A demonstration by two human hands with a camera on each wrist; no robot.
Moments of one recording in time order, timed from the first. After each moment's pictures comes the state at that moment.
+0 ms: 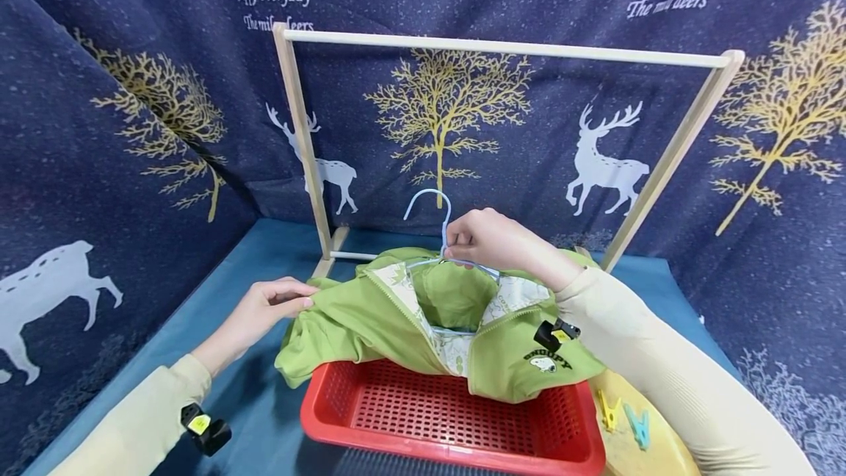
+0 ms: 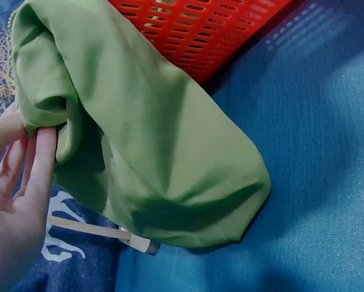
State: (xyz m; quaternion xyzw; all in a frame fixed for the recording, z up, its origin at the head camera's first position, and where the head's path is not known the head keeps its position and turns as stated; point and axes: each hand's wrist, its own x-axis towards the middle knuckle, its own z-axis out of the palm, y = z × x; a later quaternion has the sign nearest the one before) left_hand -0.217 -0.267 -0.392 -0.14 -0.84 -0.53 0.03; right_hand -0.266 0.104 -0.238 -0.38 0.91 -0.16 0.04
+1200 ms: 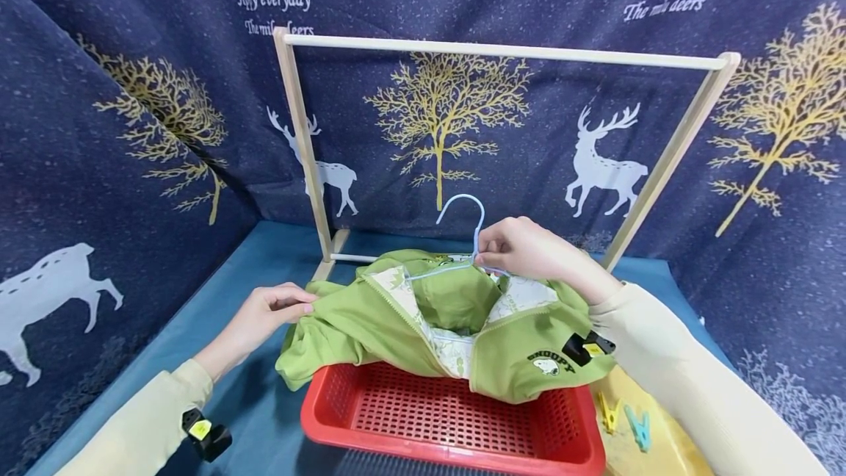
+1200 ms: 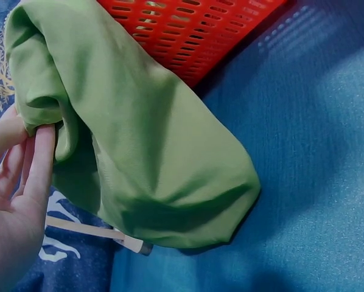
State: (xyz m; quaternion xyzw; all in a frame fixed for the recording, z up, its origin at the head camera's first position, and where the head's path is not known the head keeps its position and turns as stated) left_hand -0.215 -0.268 -0.398 -0.14 -0.84 -0.52 0.03; right_hand -0.263 0.145 -0.246 -0.35 0.92 -0.17 0.03
